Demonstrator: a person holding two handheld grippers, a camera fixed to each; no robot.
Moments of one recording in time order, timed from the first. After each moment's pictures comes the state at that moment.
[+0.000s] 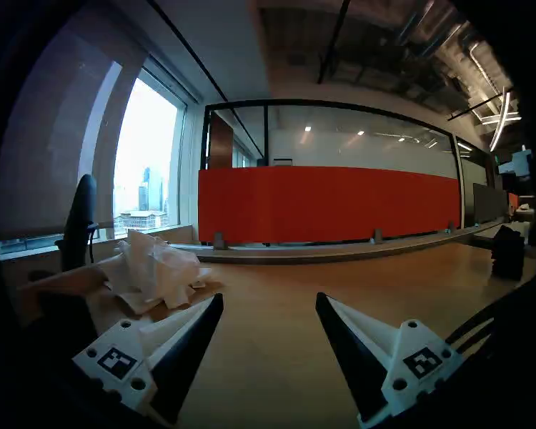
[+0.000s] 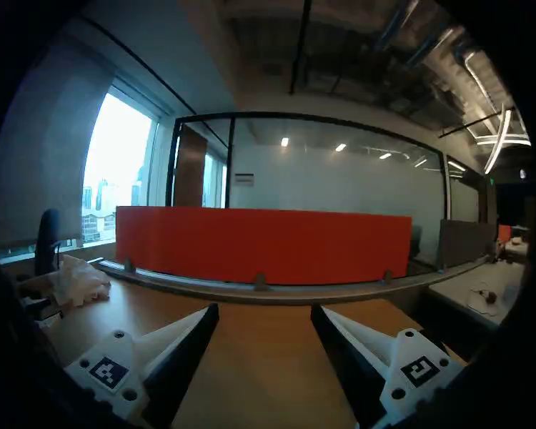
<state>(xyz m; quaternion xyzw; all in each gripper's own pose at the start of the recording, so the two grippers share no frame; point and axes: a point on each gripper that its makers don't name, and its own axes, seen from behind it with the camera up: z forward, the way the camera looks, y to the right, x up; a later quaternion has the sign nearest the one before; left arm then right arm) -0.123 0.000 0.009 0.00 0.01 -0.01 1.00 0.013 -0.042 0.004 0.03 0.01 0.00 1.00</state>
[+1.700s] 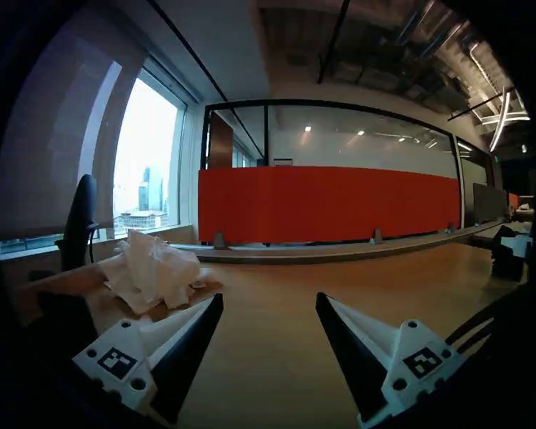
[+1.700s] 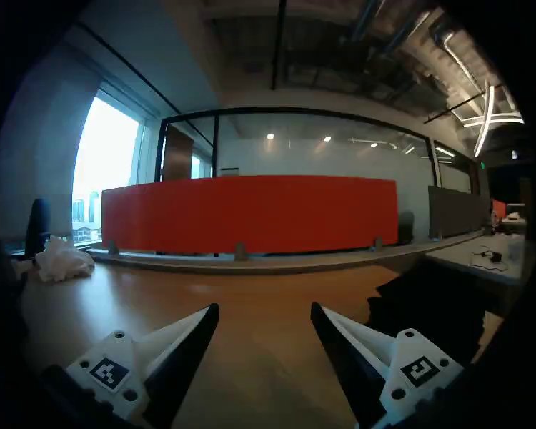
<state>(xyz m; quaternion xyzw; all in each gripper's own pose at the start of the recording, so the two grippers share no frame) -0.126 0.003 0.010 0.00 0.01 -0.01 1.00 -0.134 0.010 0.019 0.01 0.01 0.03 1.00</state>
